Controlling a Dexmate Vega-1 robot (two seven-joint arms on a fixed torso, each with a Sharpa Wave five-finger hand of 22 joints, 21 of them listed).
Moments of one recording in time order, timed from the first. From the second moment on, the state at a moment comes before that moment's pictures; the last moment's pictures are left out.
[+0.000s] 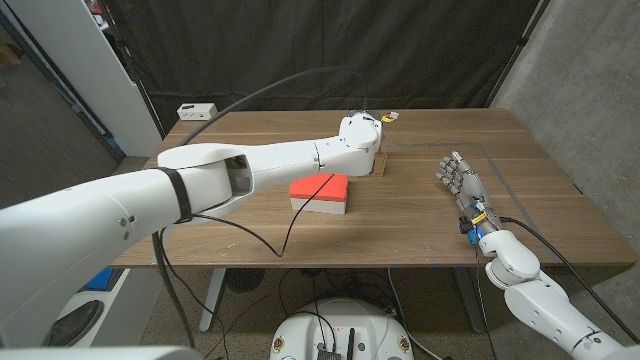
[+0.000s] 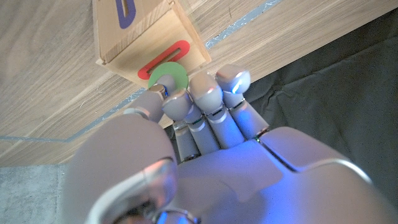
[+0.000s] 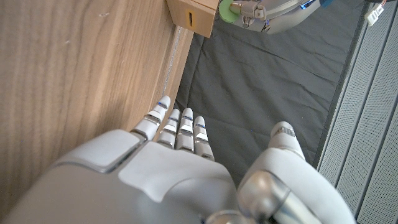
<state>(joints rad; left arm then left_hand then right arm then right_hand) -0.05 0.14 1.45 -1.36 0.42 1.01 -0.20 0.72 0.13 0.73 -0.18 0.19 1.02 -0.04 0.19 0.46 1.35 -0.17 1.42 0.64 1.35 -0.21 1.35 0.97 0.94 -0.14 1.54 1.08 -1.33 -0.64 -0.18 -1.68 0.62 0.40 -0.15 0.19 0.04 0.28 -0.14 0.18 0.12 0.12 0.20 0.18 0.19 0.12 0.21 0.20 0.05 0.07 0.22 0.36 0.22 0.07 0.20 0.17</state>
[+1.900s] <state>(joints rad) -0.02 0.13 1.45 -1.36 0.40 1.05 -0.17 0.70 0.05 0.73 -0.18 0.20 1.05 -0.07 0.19 0.50 1.37 -0.19 1.39 0.62 1.36 -0.21 1.35 0.94 0.97 -0.14 1.53 1.03 -1.31 -0.65 -0.19 -1.67 0.63 0.39 -0.13 0.19 0.04 0.28 -0.14 0.18 0.12 0.12 0.20 0.18 0.19 0.12 0.21 0.20 0.05 0.07 0.22 0.36 0.22 0.08 0.20 0.17</state>
